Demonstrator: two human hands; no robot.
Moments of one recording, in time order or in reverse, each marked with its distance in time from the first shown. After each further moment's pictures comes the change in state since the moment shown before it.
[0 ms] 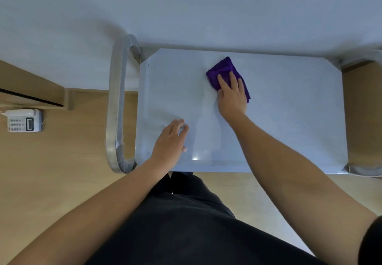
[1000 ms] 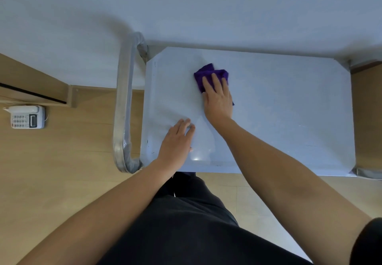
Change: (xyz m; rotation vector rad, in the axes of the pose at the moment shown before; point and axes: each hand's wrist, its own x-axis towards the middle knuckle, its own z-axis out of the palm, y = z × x) left_hand -0.002 0.000 0.005 0.002 0.041 -0.003; right_hand -0.016 -0.045 0.031 0.027 0.076 -0.218
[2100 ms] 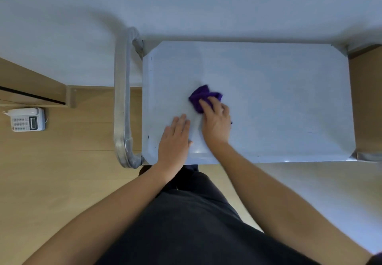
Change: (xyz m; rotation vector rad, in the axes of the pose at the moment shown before) left_hand -0.021 0.000 0.017 0.056 0.084 -0.084; right_hand -0.091 -0.008 0.020 -0.011 0.184 0.060
